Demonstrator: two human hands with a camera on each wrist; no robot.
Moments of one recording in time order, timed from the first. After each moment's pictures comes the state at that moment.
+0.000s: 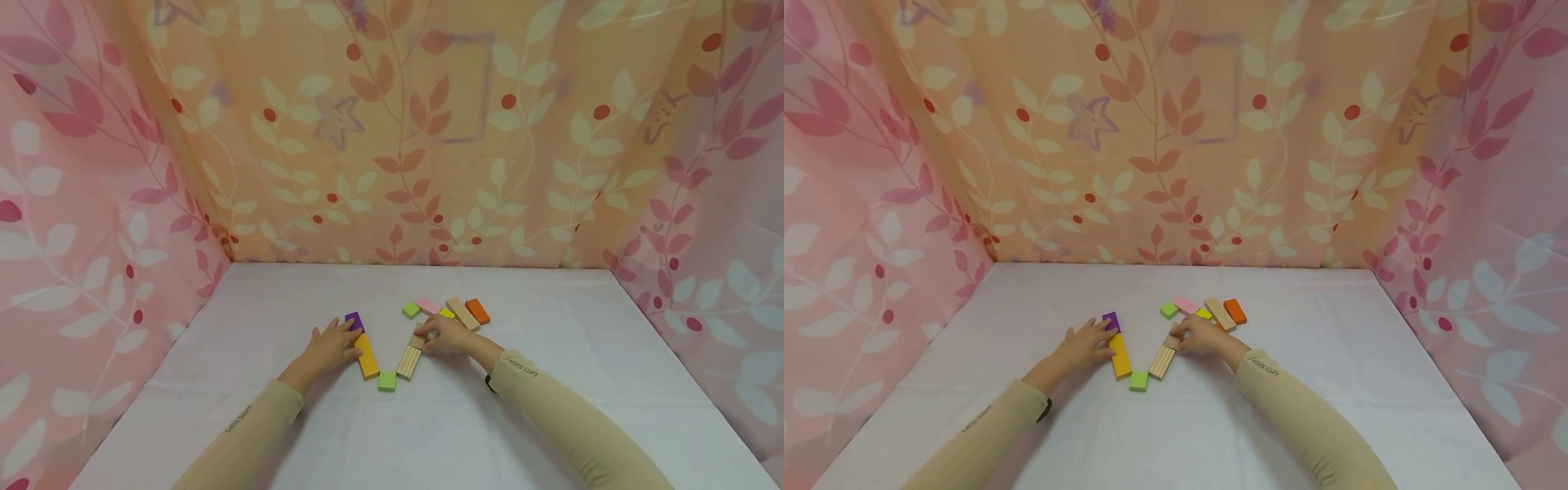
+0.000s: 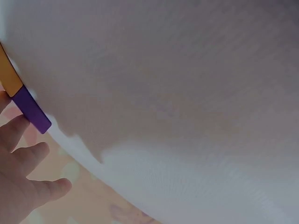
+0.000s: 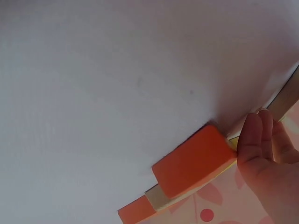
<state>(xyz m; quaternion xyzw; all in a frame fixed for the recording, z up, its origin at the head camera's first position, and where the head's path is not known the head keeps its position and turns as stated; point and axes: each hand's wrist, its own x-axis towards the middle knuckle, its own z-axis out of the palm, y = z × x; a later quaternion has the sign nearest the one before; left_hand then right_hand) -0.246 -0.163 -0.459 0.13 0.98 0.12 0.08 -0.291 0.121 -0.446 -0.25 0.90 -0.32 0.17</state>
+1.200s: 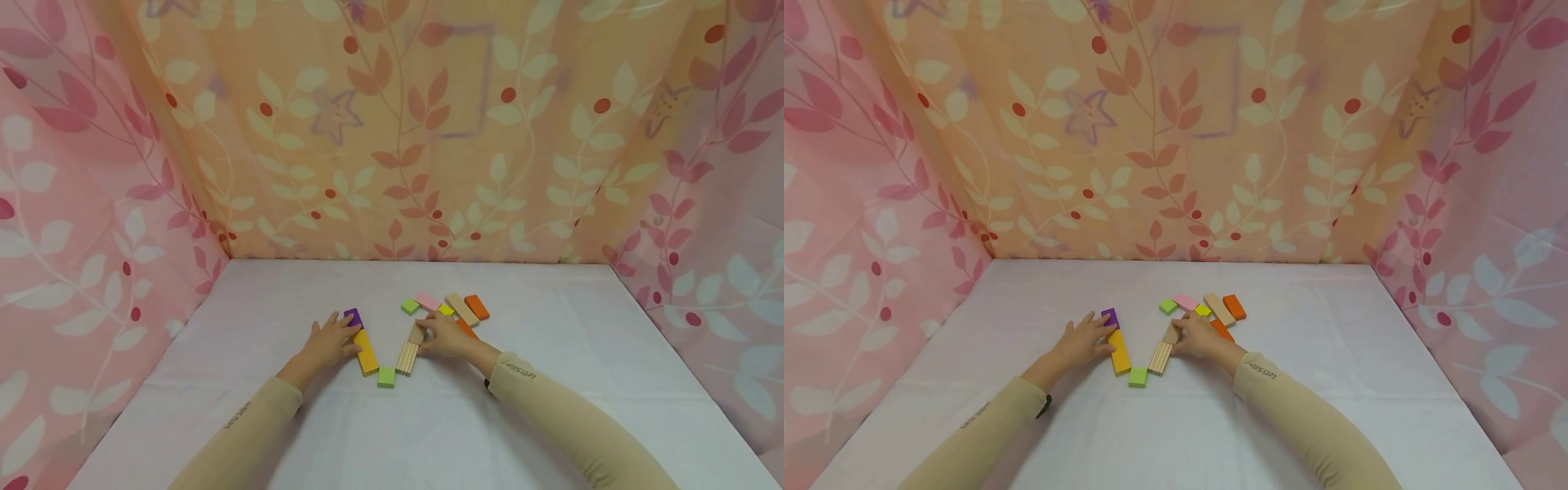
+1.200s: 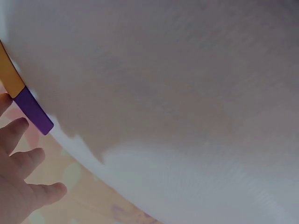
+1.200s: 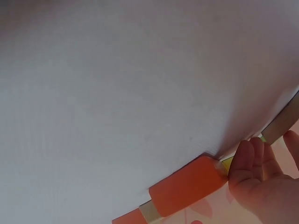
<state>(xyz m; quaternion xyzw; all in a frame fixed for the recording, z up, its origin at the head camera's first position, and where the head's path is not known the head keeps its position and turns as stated) -0.246 -0.163 -0.456 0.14 0.98 0.11 0.07 -0.278 0.112 -0.453 -0.22 0.93 -0.27 0.12</state>
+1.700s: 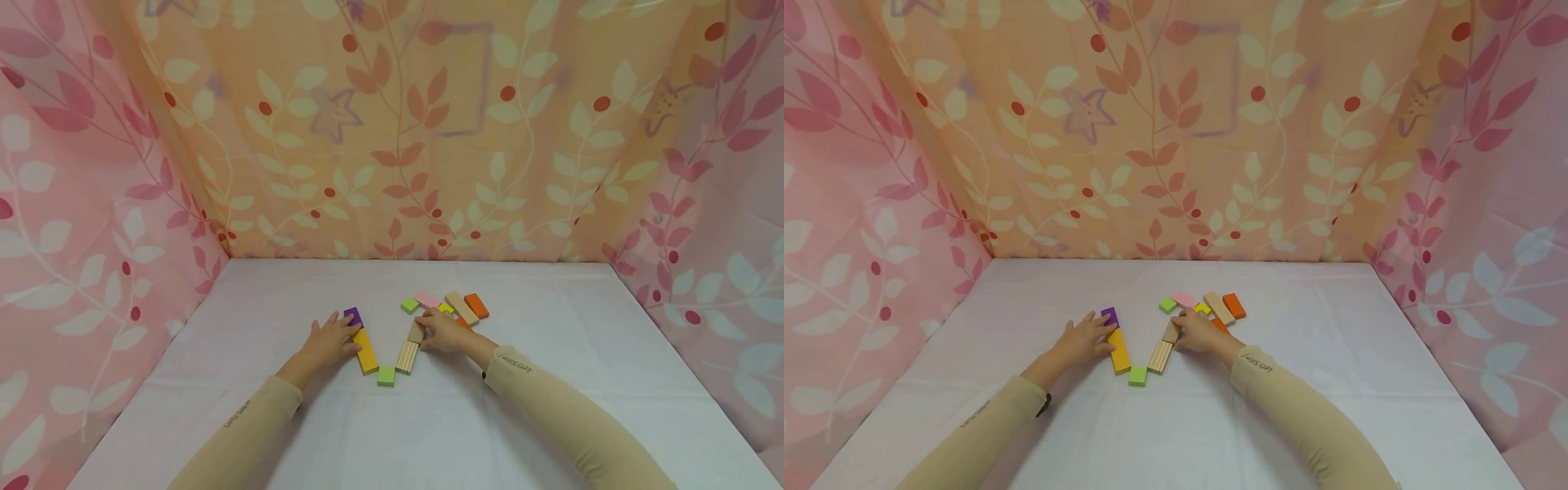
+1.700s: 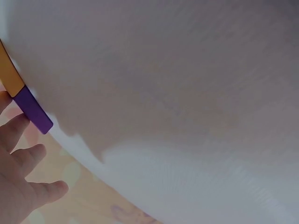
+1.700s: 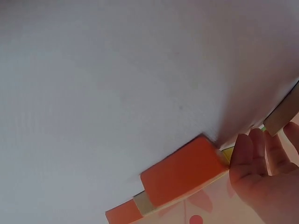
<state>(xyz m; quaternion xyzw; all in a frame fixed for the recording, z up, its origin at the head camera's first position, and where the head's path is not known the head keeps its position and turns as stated) -0.247 -0.163 -0.454 0.14 0.98 0.10 0.08 -0.289 0.113 -0.452 -0.26 0.93 -0.24 0.13</state>
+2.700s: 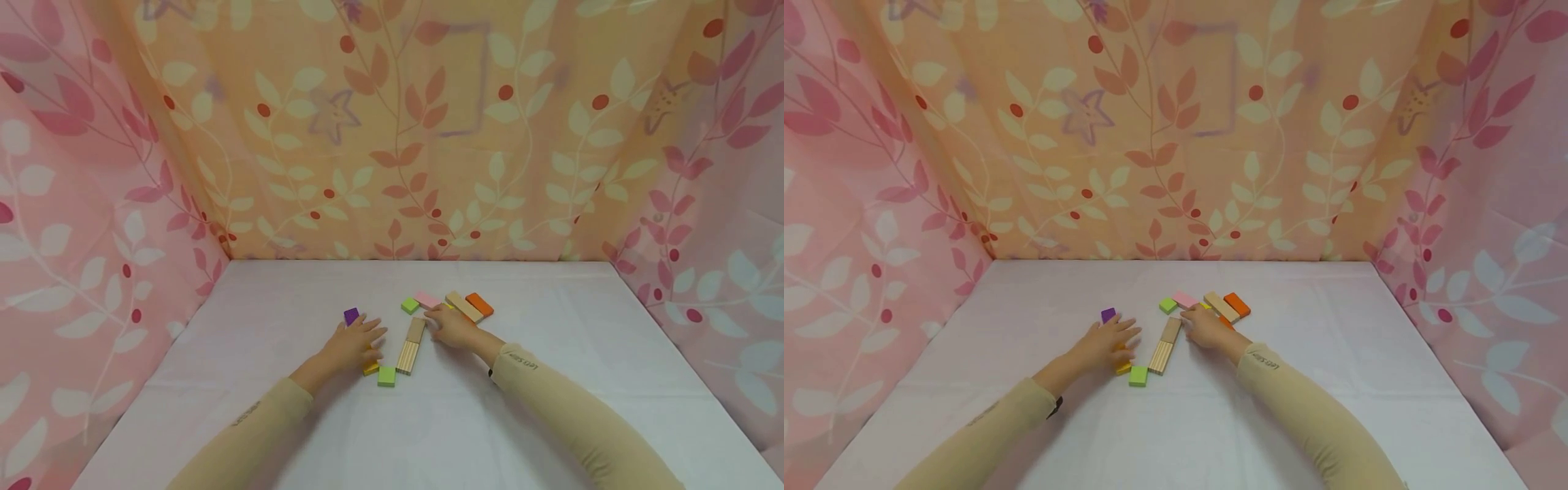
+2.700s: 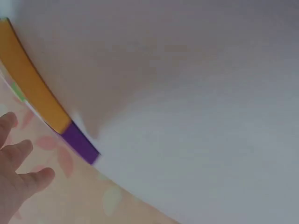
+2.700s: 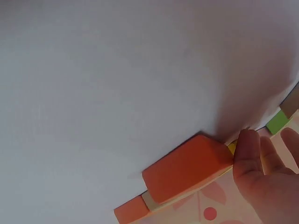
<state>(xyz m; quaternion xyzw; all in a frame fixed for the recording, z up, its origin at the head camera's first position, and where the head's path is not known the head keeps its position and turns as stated) -0.240 -0.127 -0.446 0.23 0.96 0.11 0.09 -0.296 0.127 -0.454 -0.25 0.93 -0.24 0.11</state>
